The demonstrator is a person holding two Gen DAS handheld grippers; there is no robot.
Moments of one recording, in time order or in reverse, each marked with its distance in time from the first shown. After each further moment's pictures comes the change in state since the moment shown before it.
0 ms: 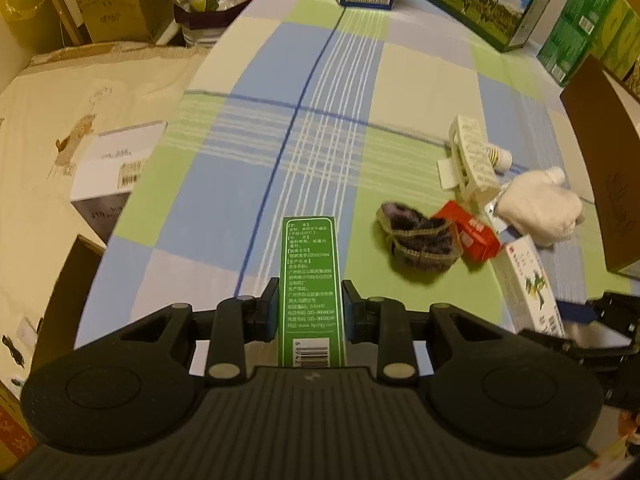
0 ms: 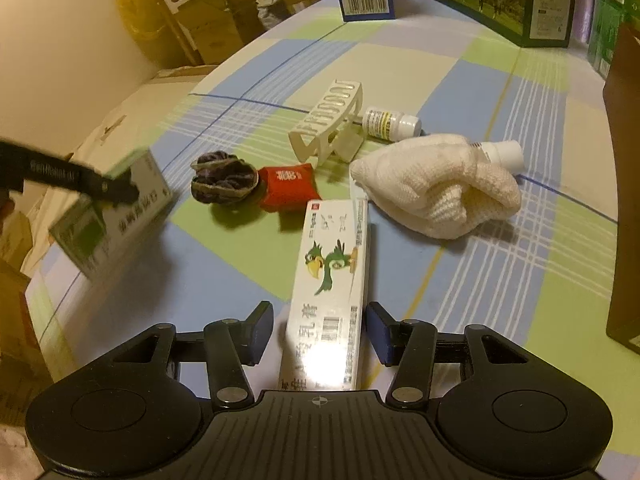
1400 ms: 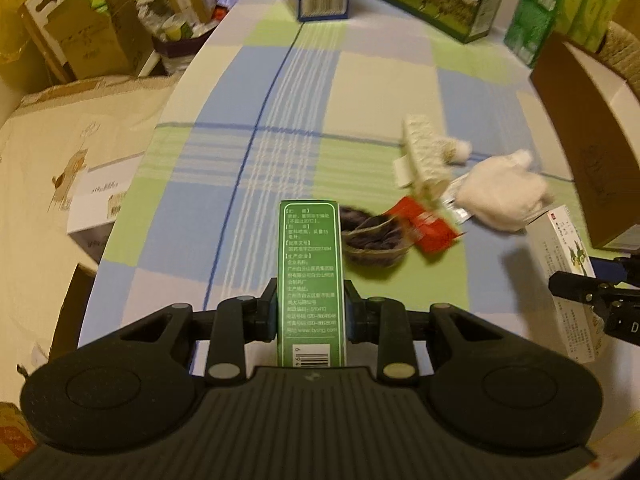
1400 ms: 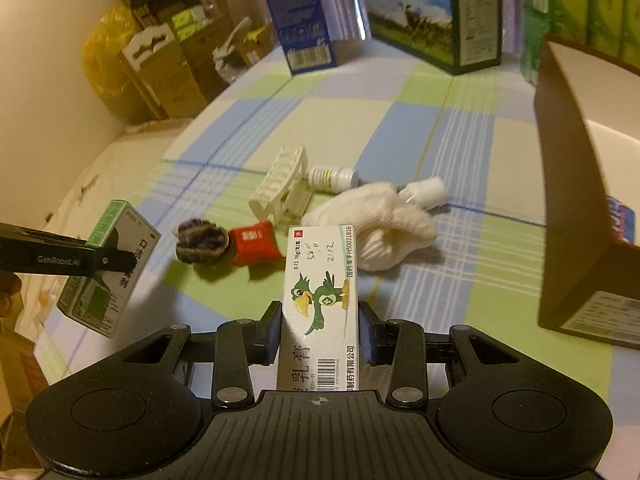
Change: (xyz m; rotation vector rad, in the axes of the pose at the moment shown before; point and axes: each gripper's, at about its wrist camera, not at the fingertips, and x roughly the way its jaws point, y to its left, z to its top) left arm -0.027 -0.044 -0.001 0.107 -0.053 0.009; right arm -0.062 -0.015 0.007 0.136 -0.122 -0.066
